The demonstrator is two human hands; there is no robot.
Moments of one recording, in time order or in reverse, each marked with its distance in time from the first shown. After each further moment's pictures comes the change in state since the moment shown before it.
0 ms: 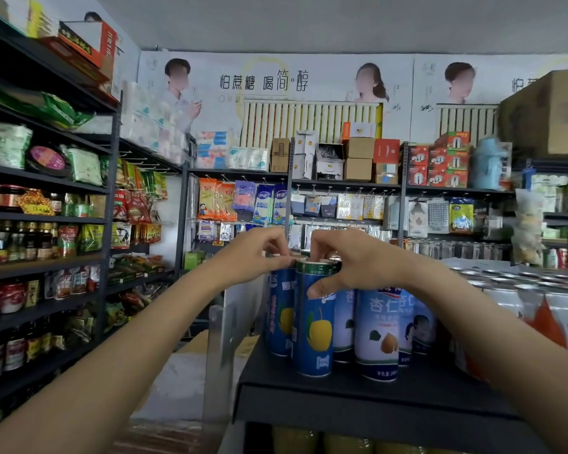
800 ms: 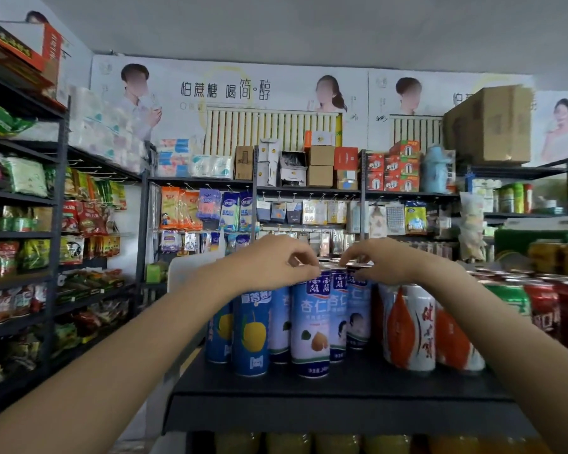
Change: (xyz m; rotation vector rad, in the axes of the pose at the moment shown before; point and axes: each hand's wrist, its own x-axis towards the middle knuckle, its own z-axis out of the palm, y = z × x) left_hand 0.023 0.098 0.045 0.226 -0.215 0.138; right_hand -0.059 0.100 -0.028 -0.163 0.019 0.280
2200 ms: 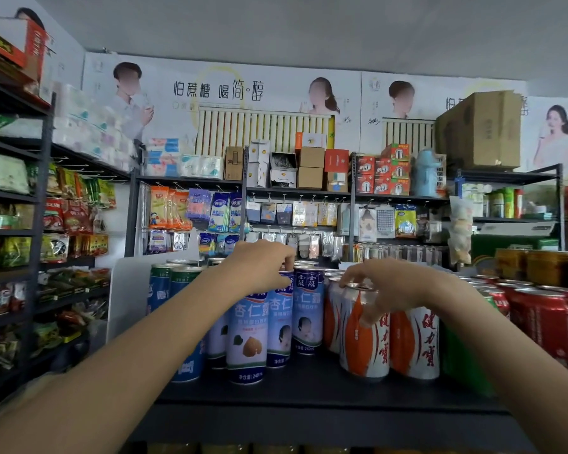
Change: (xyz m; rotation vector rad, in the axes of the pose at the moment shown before) left_hand 0.060 0.037 0.043 0.366 -0.029 -0.225; right_hand -0.053 0.058 -0.010 0.017 -0.192 0.040
